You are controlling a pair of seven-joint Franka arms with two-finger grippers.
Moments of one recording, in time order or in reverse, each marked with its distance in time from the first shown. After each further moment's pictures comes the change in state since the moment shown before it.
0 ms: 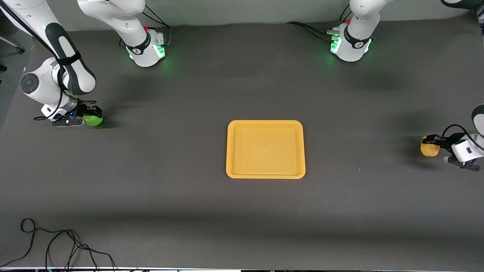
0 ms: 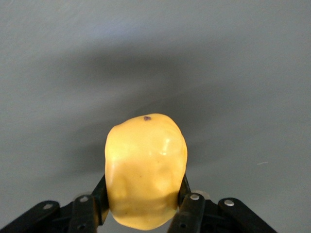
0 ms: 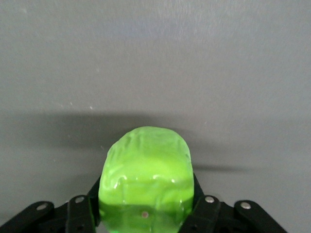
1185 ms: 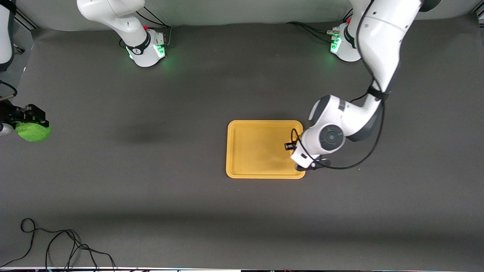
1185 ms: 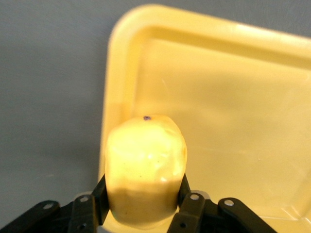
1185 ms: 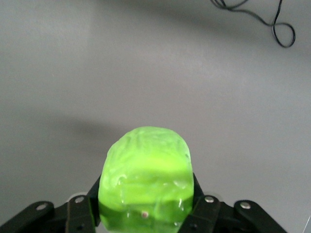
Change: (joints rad) left arm -0.827 0.008 -0.040 -0.014 -0.234 0.183 -1.130; right arm 0.287 -0.121 0.013 0.884 0.003 -0.926 0.087
